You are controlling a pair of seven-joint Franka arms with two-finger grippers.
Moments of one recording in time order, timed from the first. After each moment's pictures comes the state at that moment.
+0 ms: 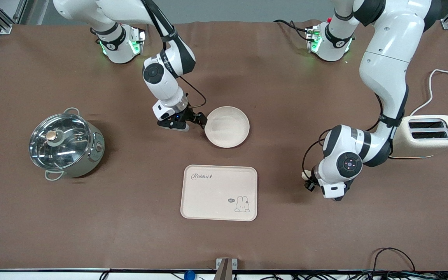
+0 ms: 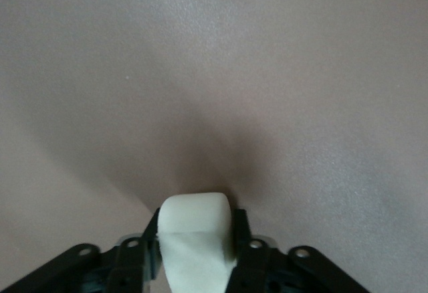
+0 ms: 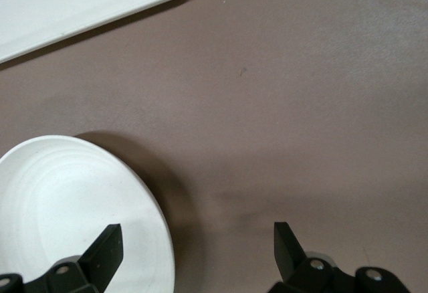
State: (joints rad) left arm -0.13 0.78 -0.18 -1.55 0.14 2.23 -1.27; right arm 0.82 0.35 -0.08 -2.26 0.44 2.83 0.61
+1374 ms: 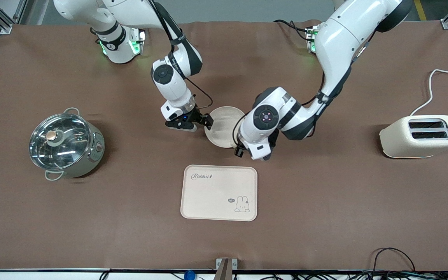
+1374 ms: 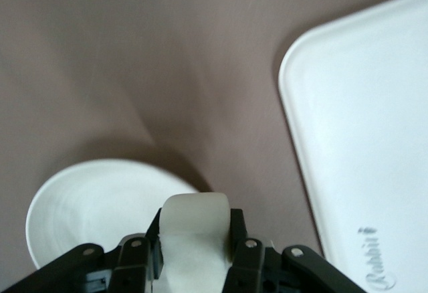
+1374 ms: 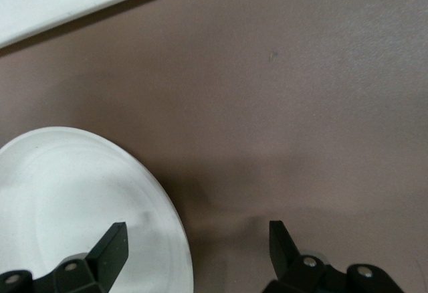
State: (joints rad) left arm -0.31 0.74 -0.49 -1.55 0.14 2.24 -1.95; right arm 0.87 0.44 -0.08 -2.22 0.45 2.89 0.62
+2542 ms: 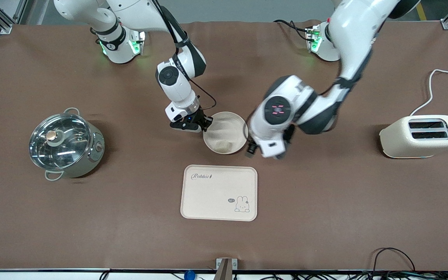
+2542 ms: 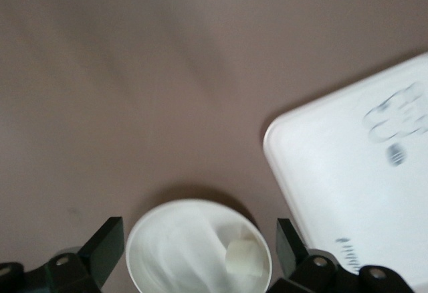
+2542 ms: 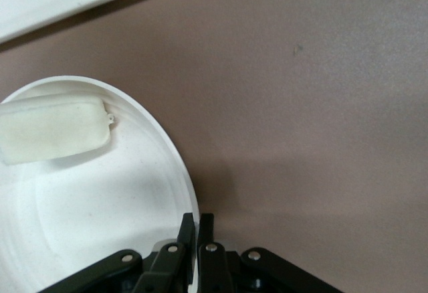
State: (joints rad) left arm -0.17 0.57 -0.49 -1.46 0.16 1.92 -1.69; right arm 0.88 0.47 -0.09 -2.18 0.45 2.92 0.64
